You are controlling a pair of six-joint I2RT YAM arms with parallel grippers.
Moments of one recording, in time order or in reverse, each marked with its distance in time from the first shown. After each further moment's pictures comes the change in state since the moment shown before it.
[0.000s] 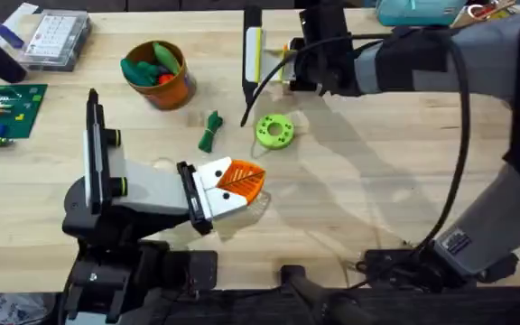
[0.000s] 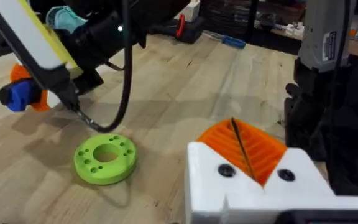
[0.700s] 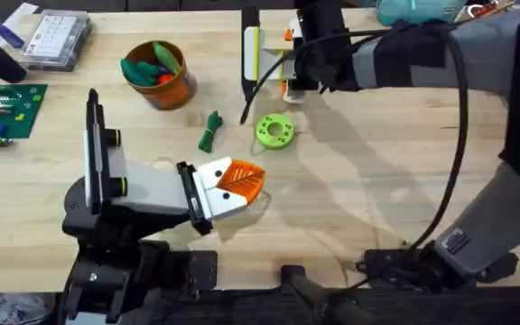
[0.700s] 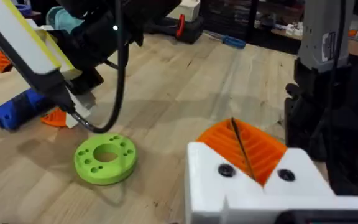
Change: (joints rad) left arm 0.000 0.000 0.000 0.000 0.000 0.000; right arm 0.002 0.015 0.041 -0.077 0.031 0.017
